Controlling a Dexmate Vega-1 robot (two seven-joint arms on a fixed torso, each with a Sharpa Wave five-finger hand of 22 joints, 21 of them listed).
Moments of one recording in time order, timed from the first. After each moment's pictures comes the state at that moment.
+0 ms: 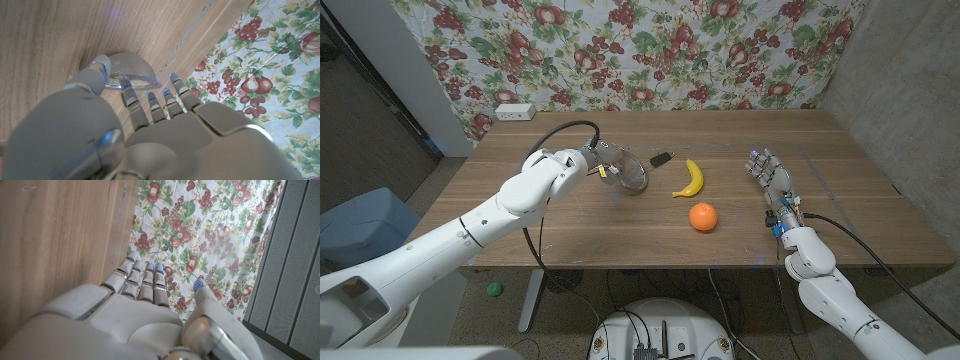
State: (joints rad) left arm 0.74 0.87 0.67 -2.09 1.15 0.25 -0.58; left_hand 0.76 -0.10 0.67 -0.18 0.19 0.65 -0.21 0.30 0.19 0.17 -0.14 0.20 0.18 0.13 -0.04 0.19 0.17 0.26 -0.02 0.24 0.17; right arm -1.22 -0.53 -0.26 -1.53 0.61 0.54 -0.11; right_hand 0.31 0.16 0.41 -0.07 0.19 0.39 0.08 0.20 0.19 0.36 0.06 0.22 0.20 0.18 0.03 0.33 0.32 0.34 0.04 0.24 0.18
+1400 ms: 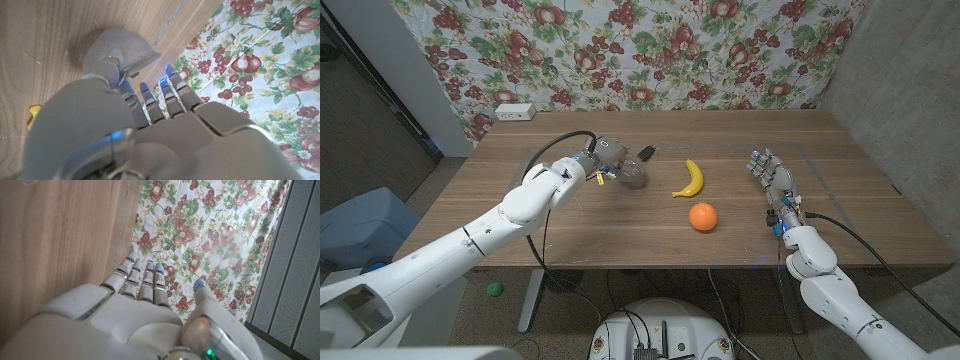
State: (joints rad) left arm 0.79 0.86 0.65 -1.99 1.17 0.22 -0.22; left_hand 0.97 0.03 0.52 -0.18 0.18 1.00 -0.18 0.53 0.30 0.42 -0.21 0.24 0.18 0.32 -0.04 0.21 0.18 0.43 -0.04 0.27 0.19; right arm -1.22 -0.54 -0.25 -1.55 0.60 0.50 -0.14; right_hand 0.30 0.16 0.41 -0.07 0.19 0.39 0.08 0.20 0.19 0.36 0.06 0.22 0.20 0.18 0.03 0.33 0.32 0.34 0.04 0.23 0.18
